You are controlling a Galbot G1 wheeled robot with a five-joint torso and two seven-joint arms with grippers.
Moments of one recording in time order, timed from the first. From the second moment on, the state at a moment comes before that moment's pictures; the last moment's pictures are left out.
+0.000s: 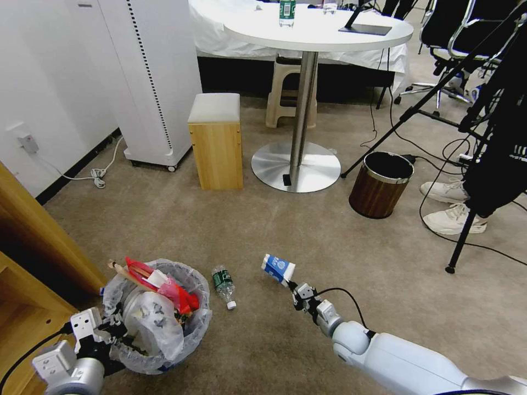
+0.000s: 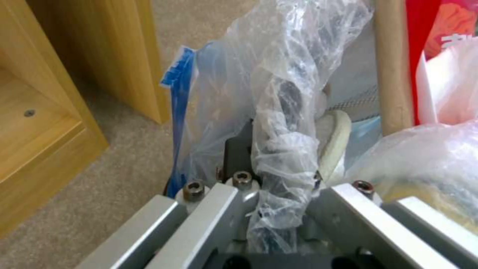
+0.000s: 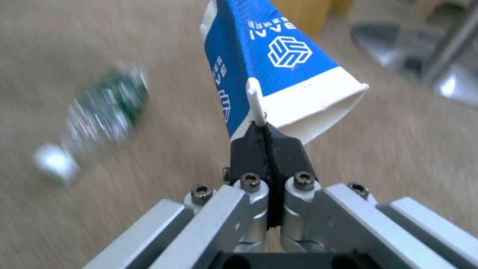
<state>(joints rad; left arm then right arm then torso) 1.82 -1.34 -0.82 -2.25 -0.63 0.40 -0.29 -0.67 0.92 -0.70 1.33 0.58 0.31 0.23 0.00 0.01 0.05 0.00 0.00</state>
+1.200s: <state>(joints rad) 1.89 -1.32 -0.86 -2.38 -0.68 0.44 -0.31 -0.28 0.96 -1.08 1.66 0.94 0.52 -0.20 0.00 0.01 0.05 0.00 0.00</state>
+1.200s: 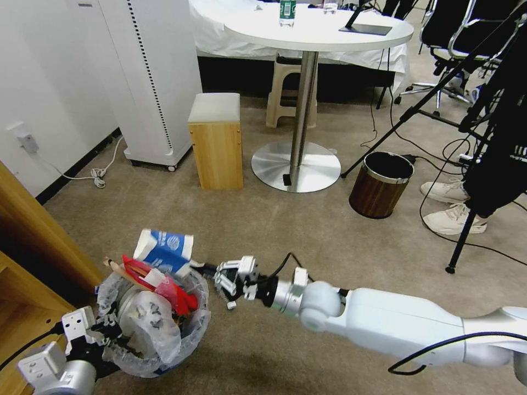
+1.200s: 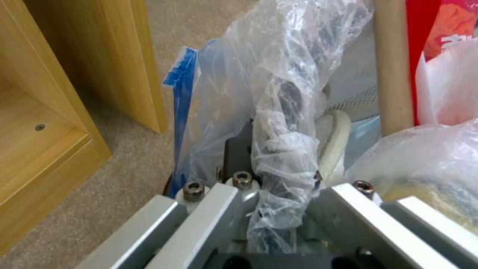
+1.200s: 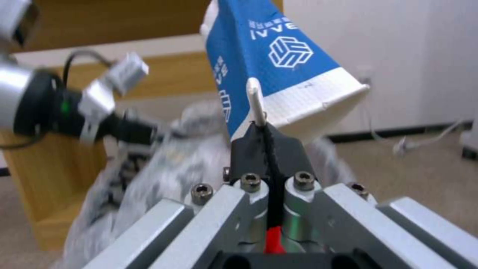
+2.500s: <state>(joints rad) 1.93 -1.34 -0.85 -2.43 -0.66 0.44 -0.31 -0.30 1.03 -1.21 1.75 1.02 0.33 0.16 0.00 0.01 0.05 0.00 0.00</state>
